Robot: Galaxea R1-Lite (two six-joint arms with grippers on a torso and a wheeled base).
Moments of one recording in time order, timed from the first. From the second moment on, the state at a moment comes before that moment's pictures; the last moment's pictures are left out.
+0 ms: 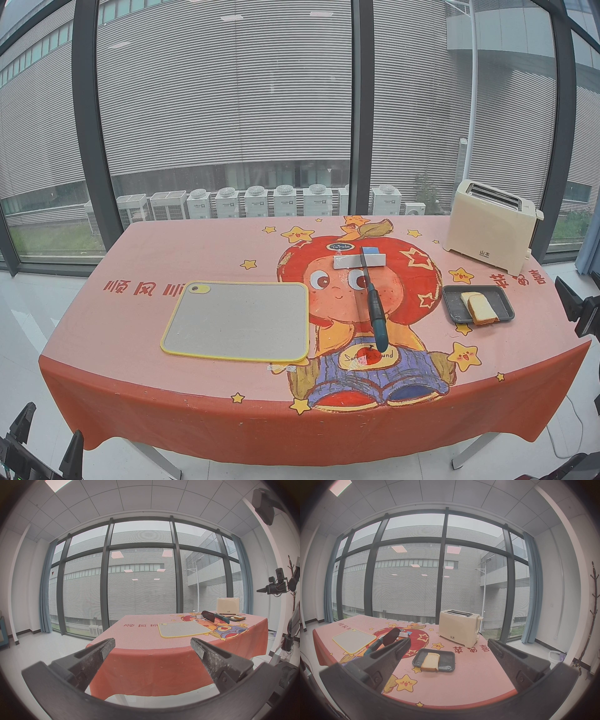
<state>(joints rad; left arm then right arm) -0.01 0.04 -0.02 0.00 -0.03 0.01 -0.02 0.99 -0.23 -0.66 -0.06 -0.07</state>
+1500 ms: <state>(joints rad) -0.01 0.04 -0.02 0.00 -0.03 0.01 0.00 0.79 -0.18 -0.56 -0.06 -0.07</state>
